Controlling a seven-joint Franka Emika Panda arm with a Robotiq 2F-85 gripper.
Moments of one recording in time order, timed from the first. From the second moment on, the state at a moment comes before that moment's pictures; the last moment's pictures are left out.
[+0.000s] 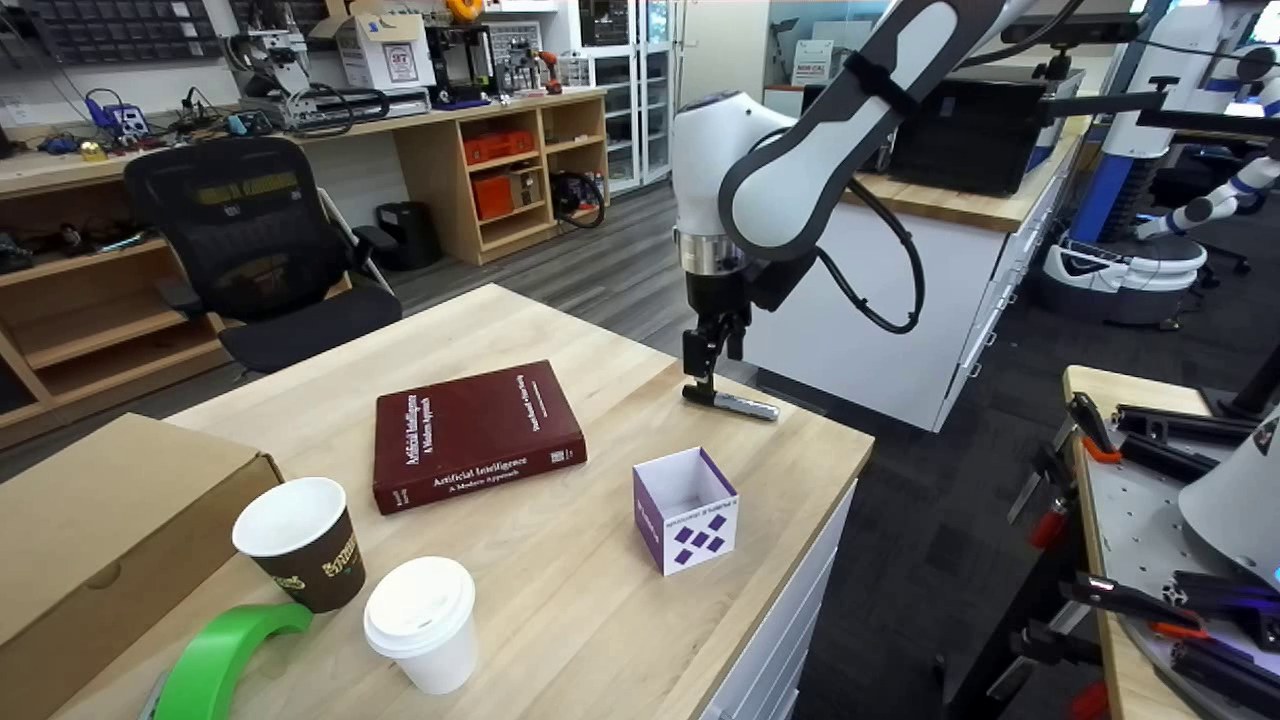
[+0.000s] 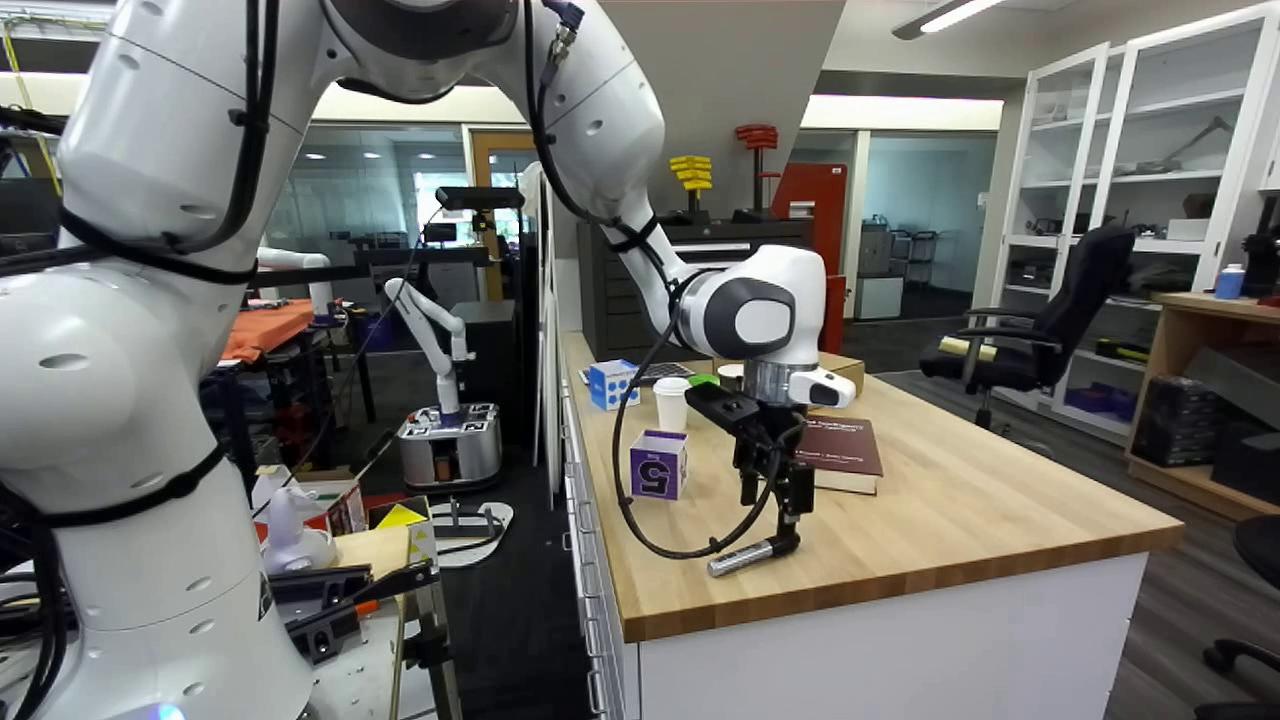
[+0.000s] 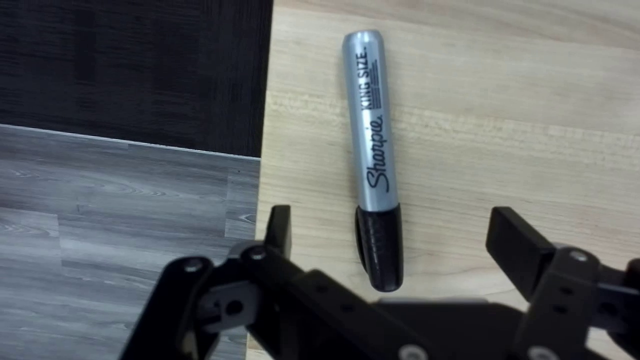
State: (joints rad) arm 0.09 0.50 -0.03 -2.01 -0.05 2.44 0.15
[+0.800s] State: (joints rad) arm 0.07 0.53 -0.03 -2.01 -0.02 2.46 0.12
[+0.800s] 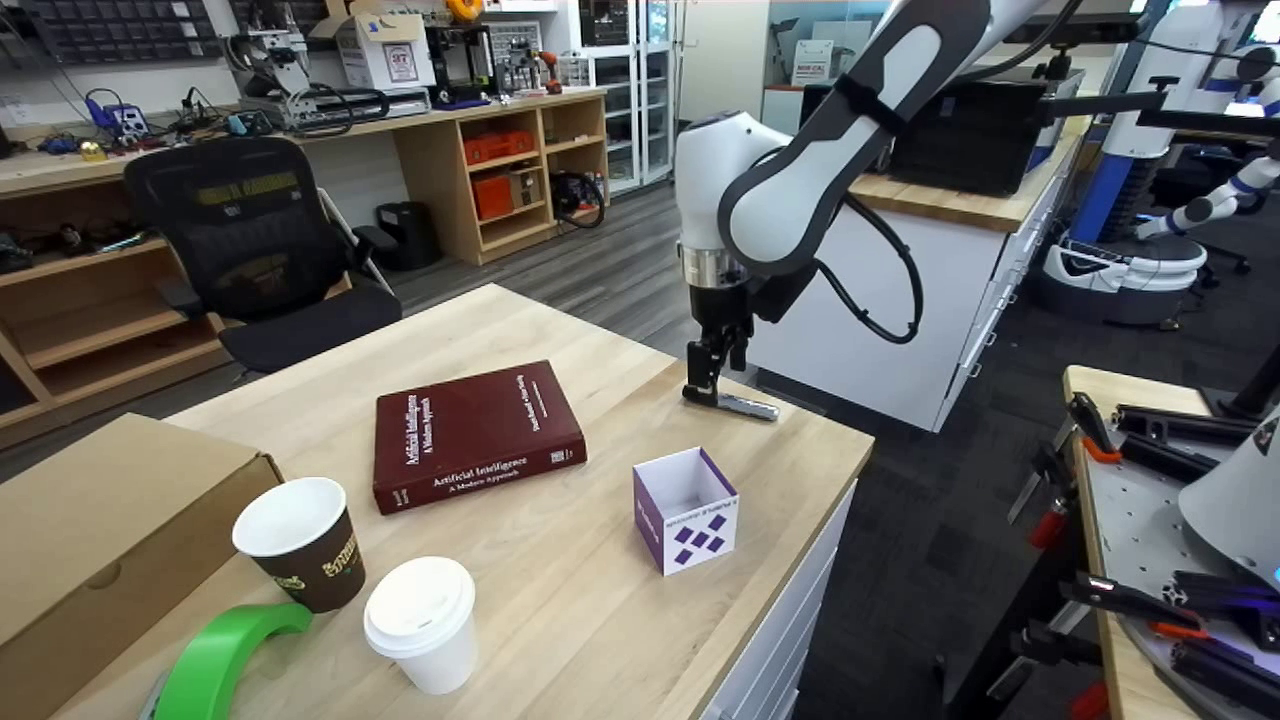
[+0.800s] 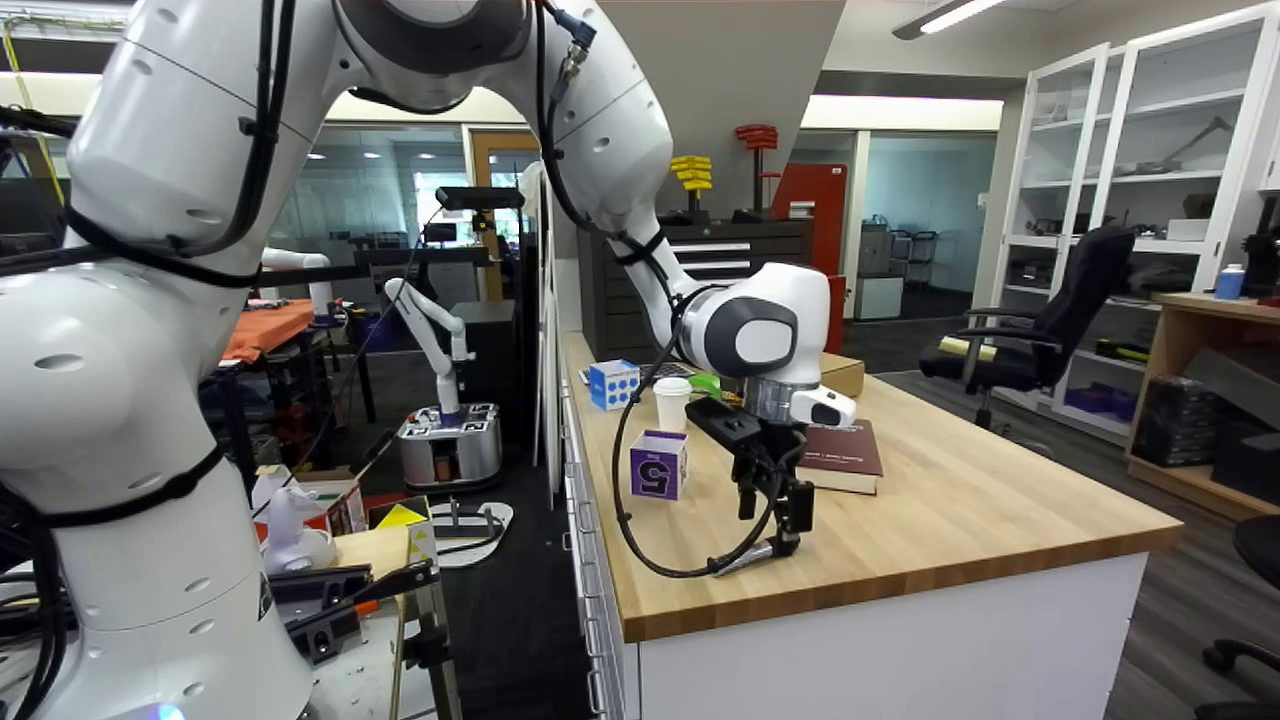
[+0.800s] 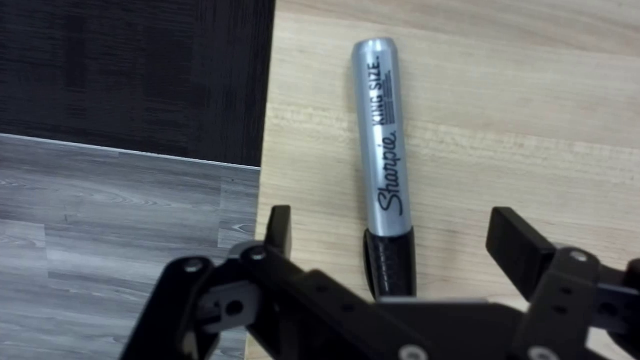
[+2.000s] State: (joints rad) arm 0.06 0.58 -0.02 -1.98 -0.01 2.47 0.06
